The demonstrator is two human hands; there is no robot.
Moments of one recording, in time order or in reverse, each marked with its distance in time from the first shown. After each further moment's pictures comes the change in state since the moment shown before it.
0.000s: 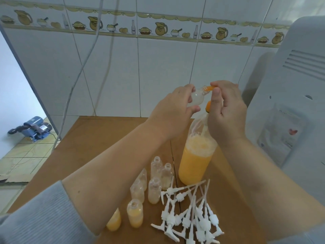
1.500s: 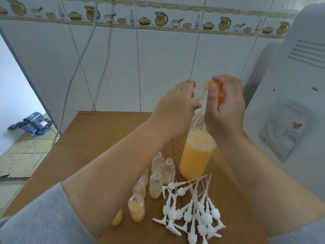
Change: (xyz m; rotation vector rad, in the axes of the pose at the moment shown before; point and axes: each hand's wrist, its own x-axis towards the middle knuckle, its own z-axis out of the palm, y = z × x) left_hand -0.006 0.003 0.007 0.083 0.054 0.031; right_hand -0.009 -0.005 0.010 -0.006 0.018 0.040
